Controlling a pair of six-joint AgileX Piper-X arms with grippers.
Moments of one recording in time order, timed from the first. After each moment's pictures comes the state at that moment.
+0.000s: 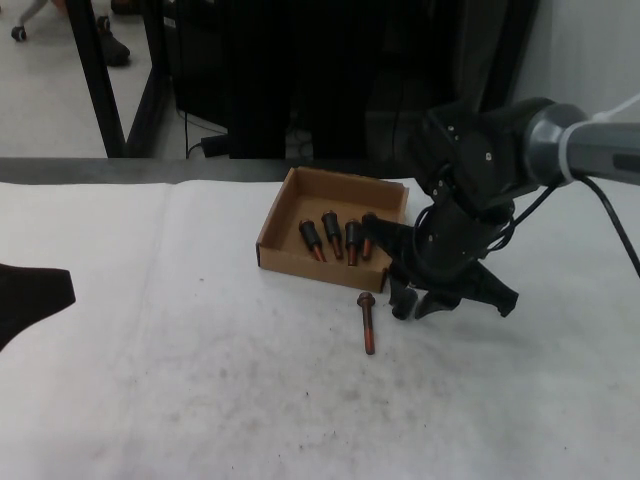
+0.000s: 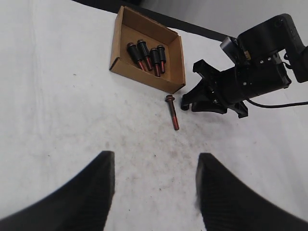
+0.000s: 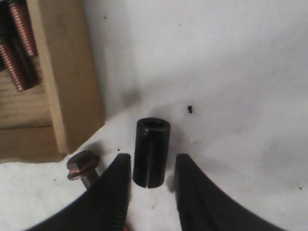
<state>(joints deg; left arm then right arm) 0.7 36.1 -33.5 37.4 32.8 -14.1 24.6 116.7 -83.9 46.9 -4.2 51.4</state>
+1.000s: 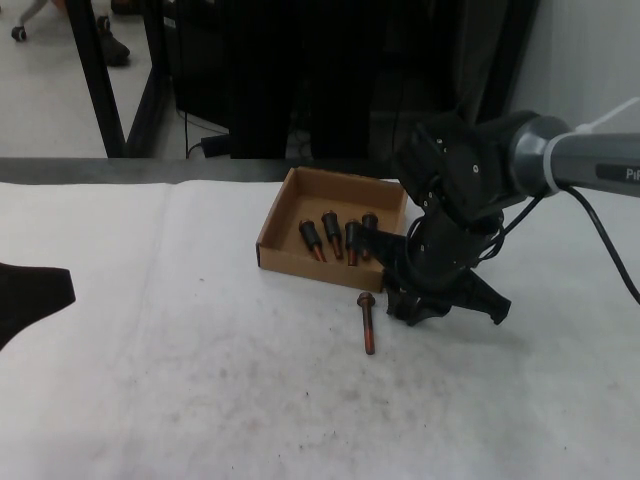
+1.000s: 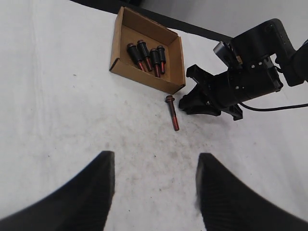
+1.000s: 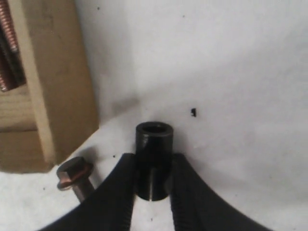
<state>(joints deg) 0.7 36.1 -33.5 37.3 32.8 -14.1 25.1 118.5 -84.1 45.9 -3.5 52.2</state>
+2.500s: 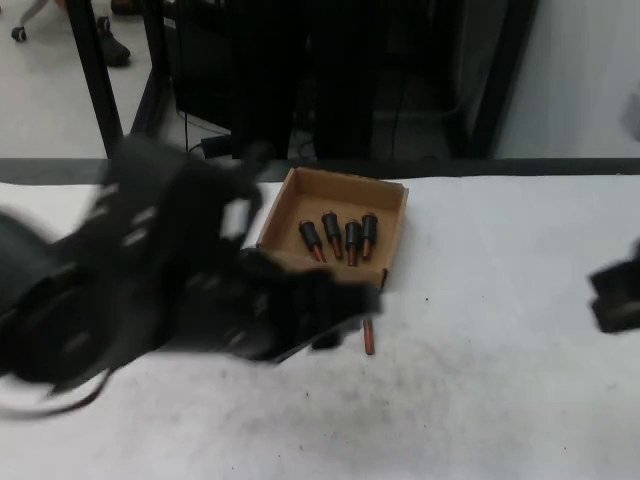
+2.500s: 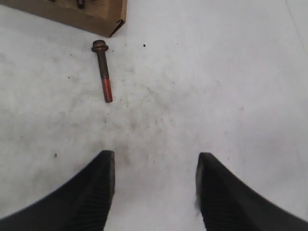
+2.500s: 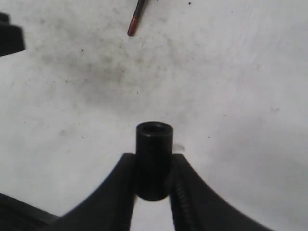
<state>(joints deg) -41.0 78.1 -48.4 18.4 6.6 -36.0 27.5 55.3 -62.6 71.3 -3.5 10.4</state>
